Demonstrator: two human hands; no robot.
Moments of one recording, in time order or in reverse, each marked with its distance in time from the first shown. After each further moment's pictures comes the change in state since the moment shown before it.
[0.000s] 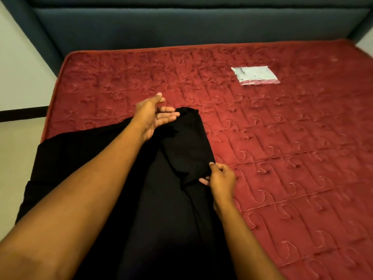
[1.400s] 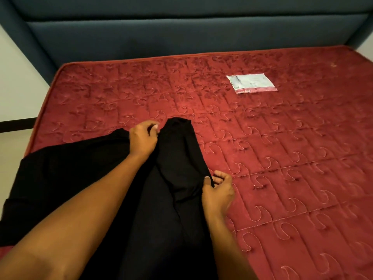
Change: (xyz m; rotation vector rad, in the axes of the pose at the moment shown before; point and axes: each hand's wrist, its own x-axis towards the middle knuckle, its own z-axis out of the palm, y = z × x) left_hand 0.051 -0.079 -0.024 0.918 0.273 0.584; right_hand 0.015 0.000 -0.005 -0.368 0.256 -0.245
